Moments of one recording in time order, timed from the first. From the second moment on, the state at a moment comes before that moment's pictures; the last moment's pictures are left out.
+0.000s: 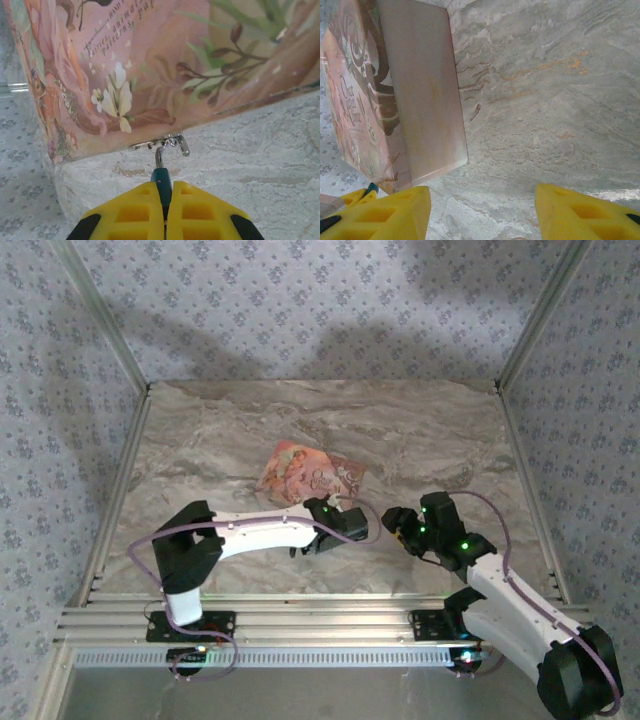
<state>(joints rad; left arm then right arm) -1.19 1.82 1.28 -1.09 -0.75 -0.34 0.43 0.80 0.39 -0.35 -0.26 1.12</state>
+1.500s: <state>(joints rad) -1.12 1.99 1.35 -1.30 -0.96 -0.41 0.40 0.90 0.59 -0.54 -0.24 1.03</state>
